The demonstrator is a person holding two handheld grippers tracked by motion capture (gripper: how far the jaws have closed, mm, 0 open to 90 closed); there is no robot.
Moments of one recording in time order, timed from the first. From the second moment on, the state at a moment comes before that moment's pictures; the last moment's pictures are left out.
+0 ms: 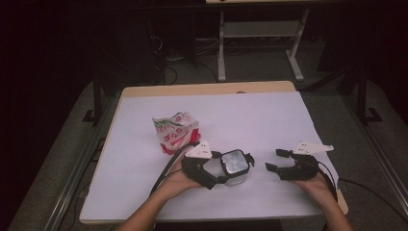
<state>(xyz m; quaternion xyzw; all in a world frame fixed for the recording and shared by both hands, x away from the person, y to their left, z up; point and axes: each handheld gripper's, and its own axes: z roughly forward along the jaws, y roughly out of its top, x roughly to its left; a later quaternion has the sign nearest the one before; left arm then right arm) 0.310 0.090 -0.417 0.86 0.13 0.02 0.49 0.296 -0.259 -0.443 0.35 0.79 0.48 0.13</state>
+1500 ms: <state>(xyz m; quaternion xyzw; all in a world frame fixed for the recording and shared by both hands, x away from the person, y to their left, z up) 0.308 0.087 -0.412 0.86 0.13 0.02 0.49 0.296 -0.256 -0.446 0.35 0.80 0.47 0.13</state>
